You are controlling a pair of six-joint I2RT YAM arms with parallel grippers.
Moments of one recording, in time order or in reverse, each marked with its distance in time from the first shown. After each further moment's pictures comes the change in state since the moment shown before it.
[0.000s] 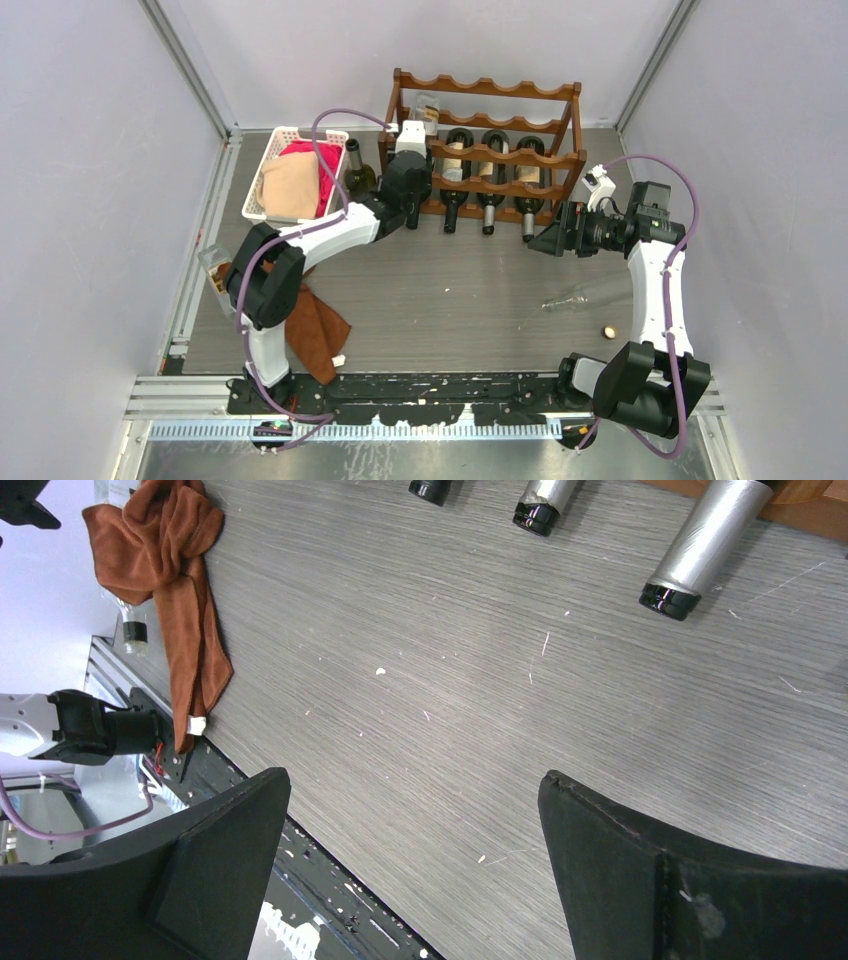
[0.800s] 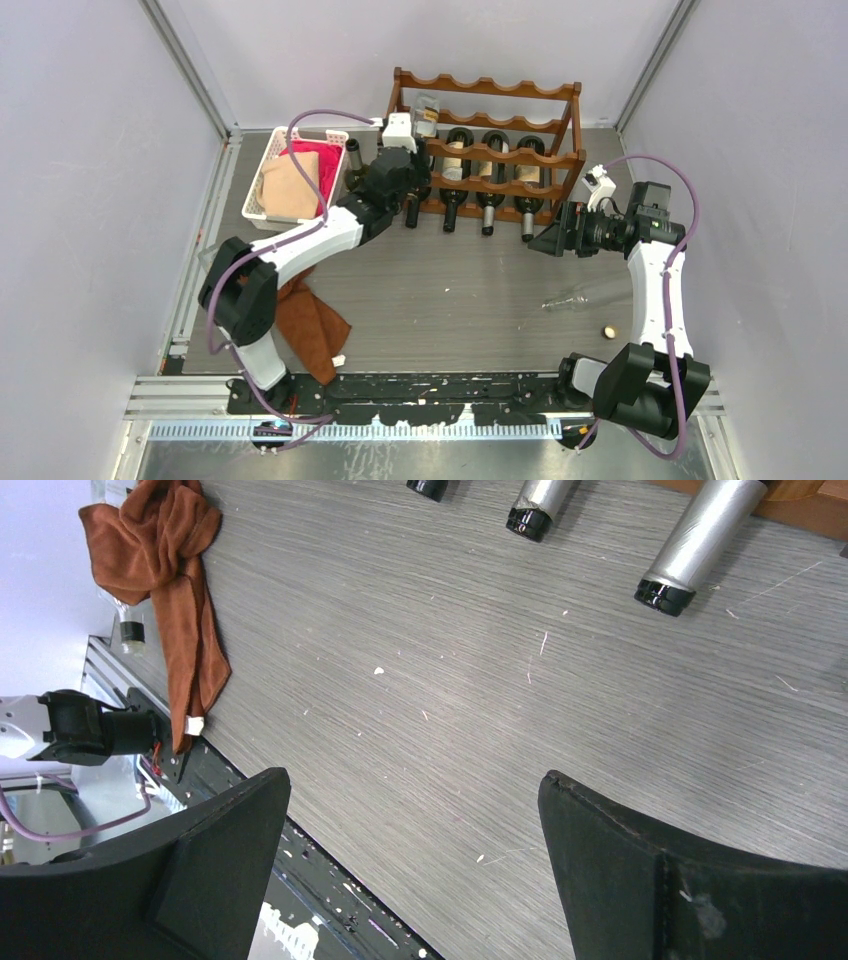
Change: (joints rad) left arm 0.006 -0.124 -0.048 0.052 0.078 -0.072; right arm 0.000 -0.002 0.000 0.000 0.005 0.000
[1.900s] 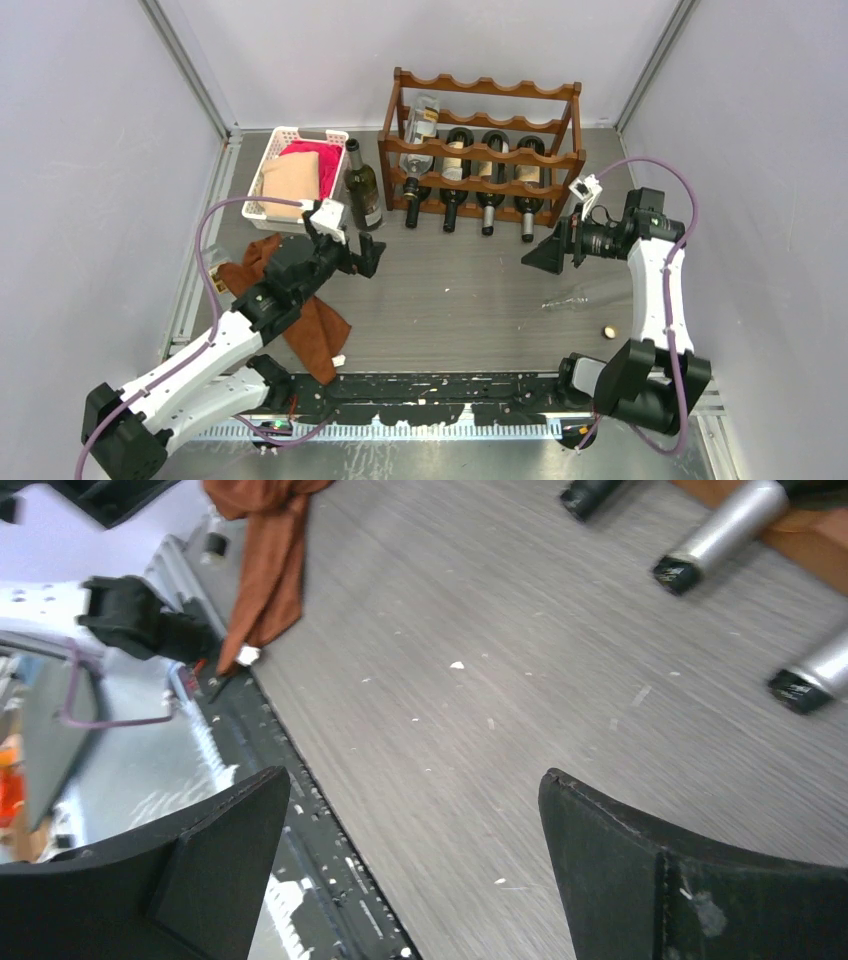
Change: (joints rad) left arm 0.013 -0.922 -0.697 -0.220 0.389 0.118; right arm 0.003 -0.022 -0.003 -0.139 -0.220 -0.317
